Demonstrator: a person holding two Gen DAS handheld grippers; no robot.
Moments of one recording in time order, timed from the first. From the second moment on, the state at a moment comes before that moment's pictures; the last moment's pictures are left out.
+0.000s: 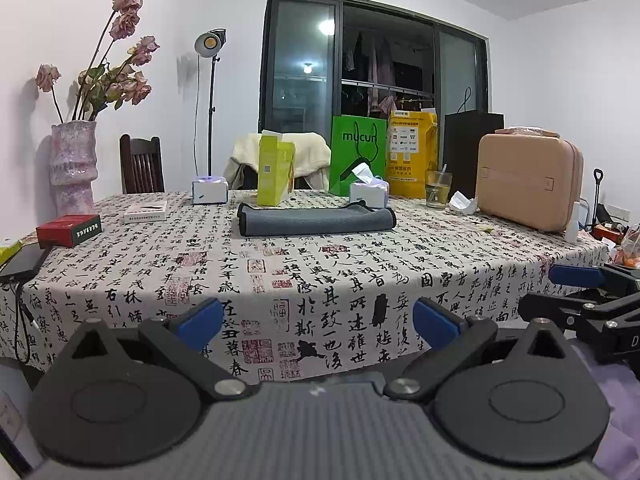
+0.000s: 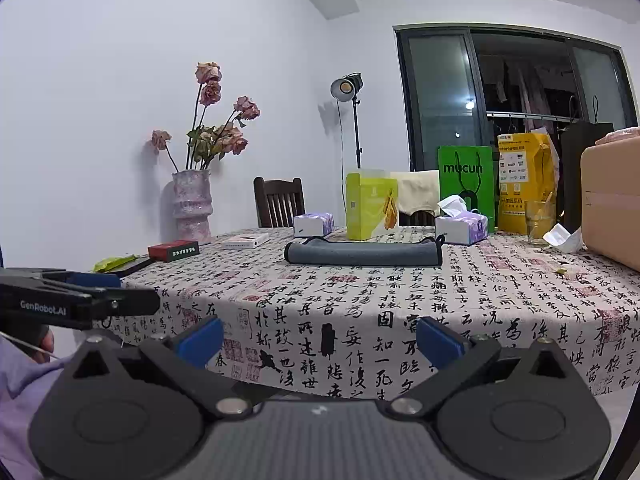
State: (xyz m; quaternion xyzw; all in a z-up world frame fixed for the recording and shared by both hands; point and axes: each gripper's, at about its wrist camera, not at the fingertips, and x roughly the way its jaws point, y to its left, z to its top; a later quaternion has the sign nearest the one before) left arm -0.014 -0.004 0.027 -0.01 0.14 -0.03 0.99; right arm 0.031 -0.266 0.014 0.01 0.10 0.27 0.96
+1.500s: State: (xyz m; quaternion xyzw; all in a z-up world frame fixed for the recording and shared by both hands) left arm -0.015 0.003 0.027 -0.01 0.14 -0.03 0.99; right arm 0.030 -0.260 0.010 0.01 0.10 0.28 0.96
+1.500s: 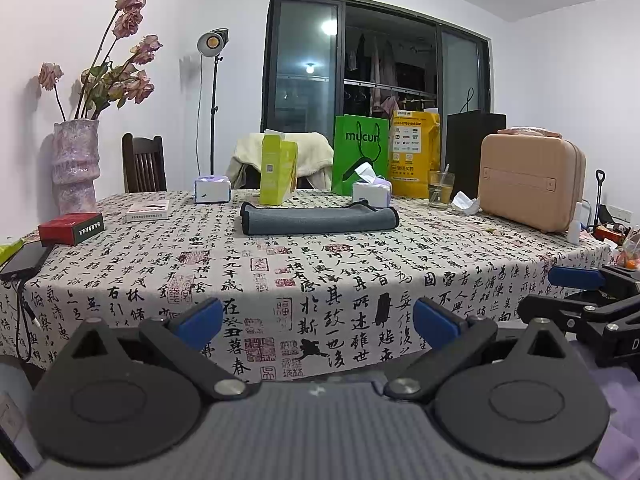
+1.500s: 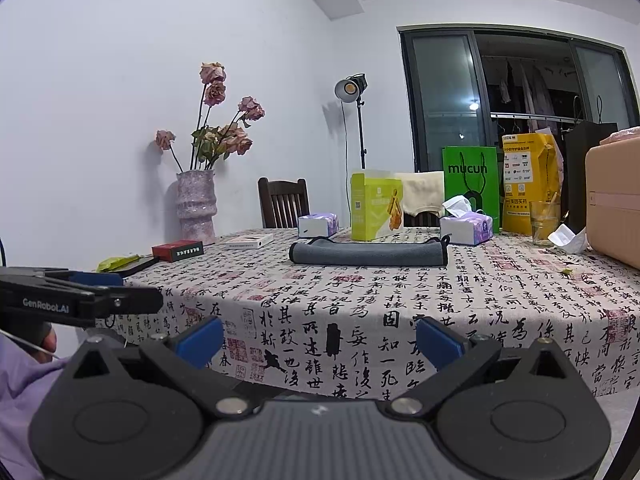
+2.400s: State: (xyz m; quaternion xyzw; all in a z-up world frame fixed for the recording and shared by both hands) left arm -0.016 0.004 0.027 -0.01 0.14 -0.03 0.99; right arm 0.030 -0.259 0.010 0.01 0.10 0.28 0.95
